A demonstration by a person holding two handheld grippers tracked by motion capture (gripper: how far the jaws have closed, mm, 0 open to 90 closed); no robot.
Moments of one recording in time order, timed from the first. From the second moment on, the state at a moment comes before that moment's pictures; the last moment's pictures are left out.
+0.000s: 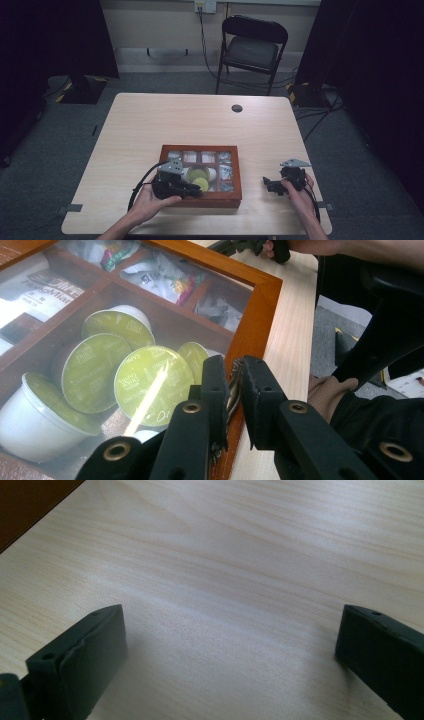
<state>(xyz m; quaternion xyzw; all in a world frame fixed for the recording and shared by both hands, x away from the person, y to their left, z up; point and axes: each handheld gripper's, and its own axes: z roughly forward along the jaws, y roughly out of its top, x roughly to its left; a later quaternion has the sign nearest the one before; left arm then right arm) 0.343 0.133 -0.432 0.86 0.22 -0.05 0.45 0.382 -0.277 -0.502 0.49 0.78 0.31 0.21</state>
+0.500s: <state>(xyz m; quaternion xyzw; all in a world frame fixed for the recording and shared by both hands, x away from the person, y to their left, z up) 0.347 0.137 -0.417 0.85 0.23 -0.06 0.48 0.382 -0.277 -0.502 0.49 0.78 0.31 0.21</state>
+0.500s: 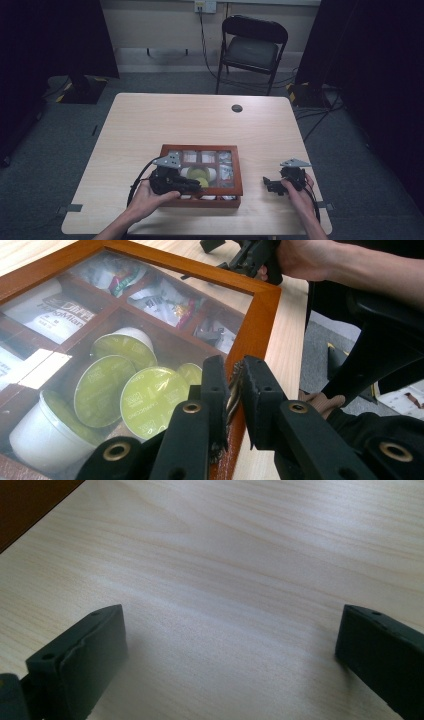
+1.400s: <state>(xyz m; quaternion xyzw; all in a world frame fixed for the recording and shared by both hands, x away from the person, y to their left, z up) 0.353 0.140 -0.406 0.84 0.24 -0.07 0.49 0.382 -0.277 -0.502 0.50 0.78 0.31 0.21</state>
